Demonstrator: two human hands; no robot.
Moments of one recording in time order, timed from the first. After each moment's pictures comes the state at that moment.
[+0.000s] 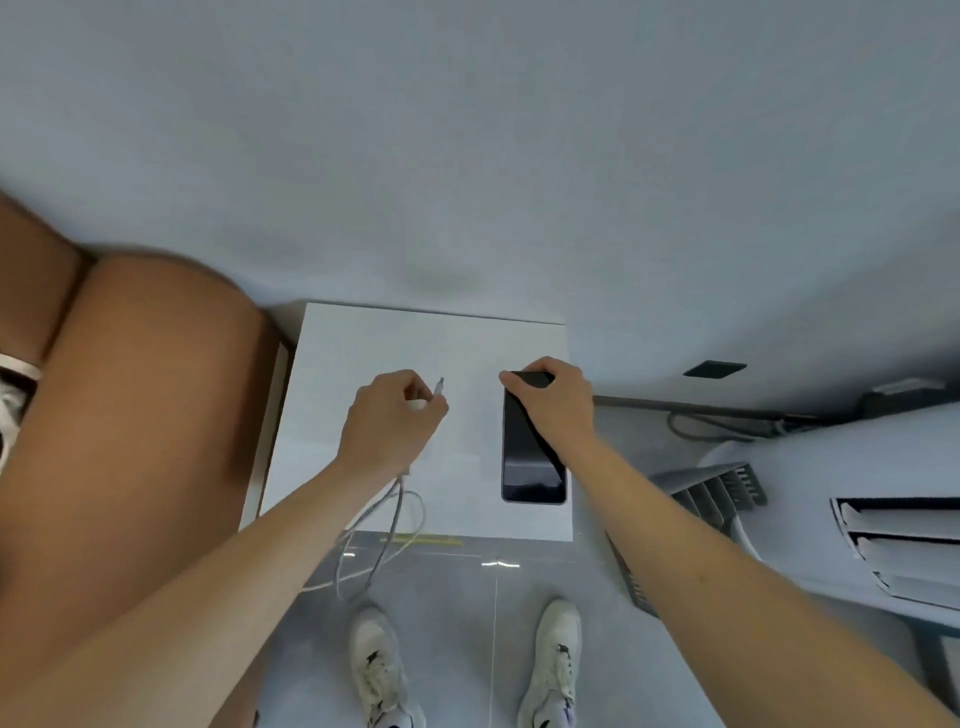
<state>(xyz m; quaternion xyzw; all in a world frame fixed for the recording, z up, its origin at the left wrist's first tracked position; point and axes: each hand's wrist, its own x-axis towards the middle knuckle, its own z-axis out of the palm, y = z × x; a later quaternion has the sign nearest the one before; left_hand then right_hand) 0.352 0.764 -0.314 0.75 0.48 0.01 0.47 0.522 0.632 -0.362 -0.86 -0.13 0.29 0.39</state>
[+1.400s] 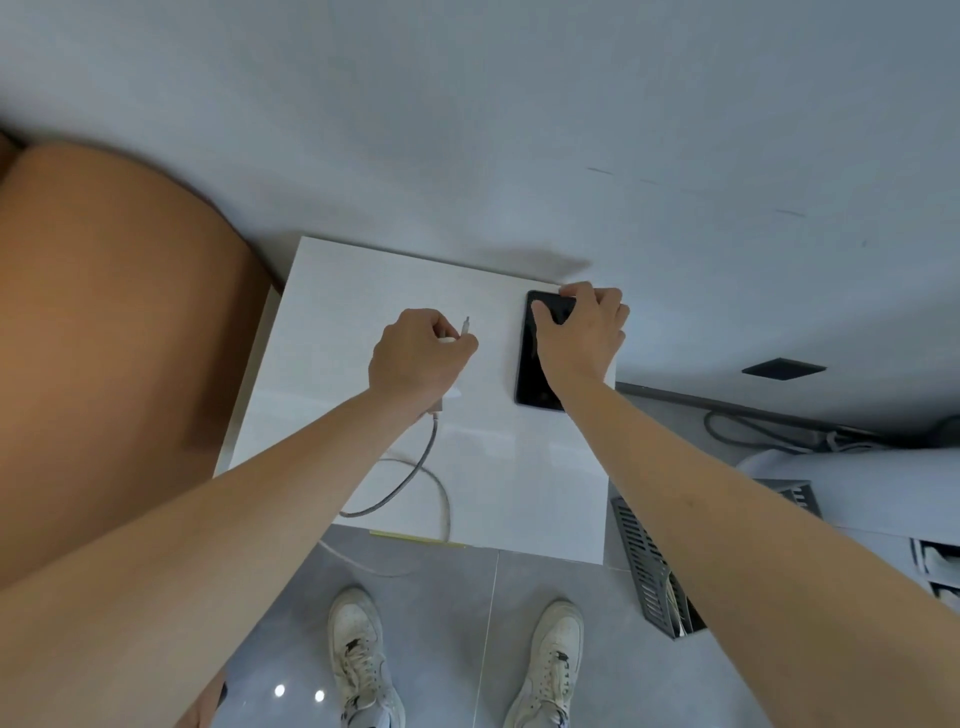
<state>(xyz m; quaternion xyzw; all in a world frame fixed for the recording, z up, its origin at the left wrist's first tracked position) 0.411 0.795 -0.416 0.68 0.55 0.03 0.48 0.567 0.705 -0.470 -0.94 -0.19 0.11 0.27</state>
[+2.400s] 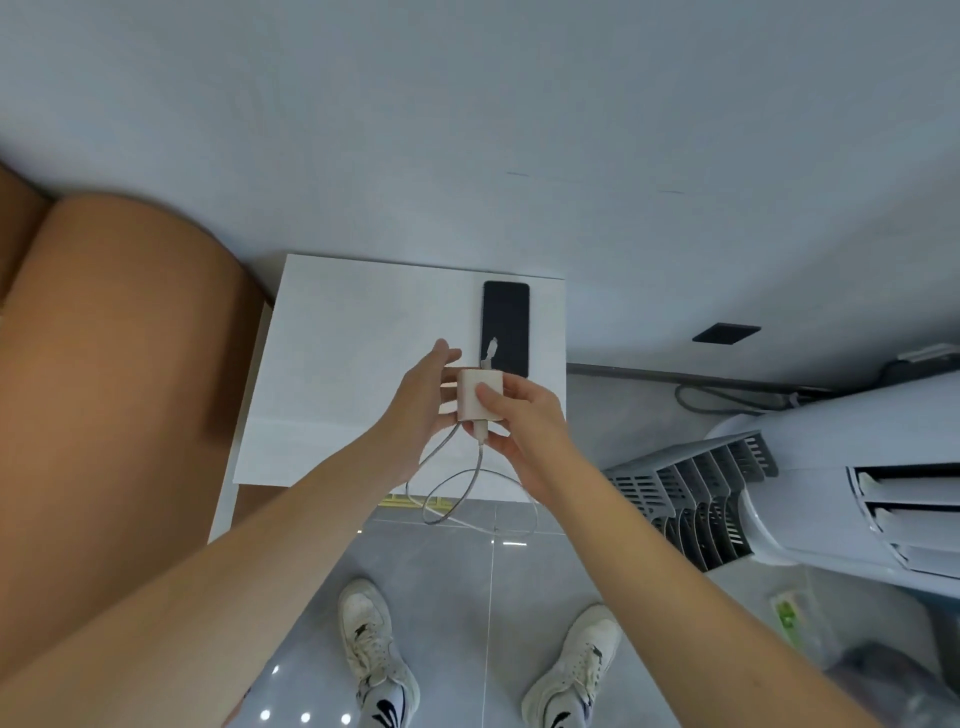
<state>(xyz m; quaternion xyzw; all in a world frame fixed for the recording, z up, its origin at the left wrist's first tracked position) 0.377 0.704 -0.357 0.44 0.49 0.02 0.75 0.460 0.589 -0.378 -0.60 0.06 0.51 0.61</state>
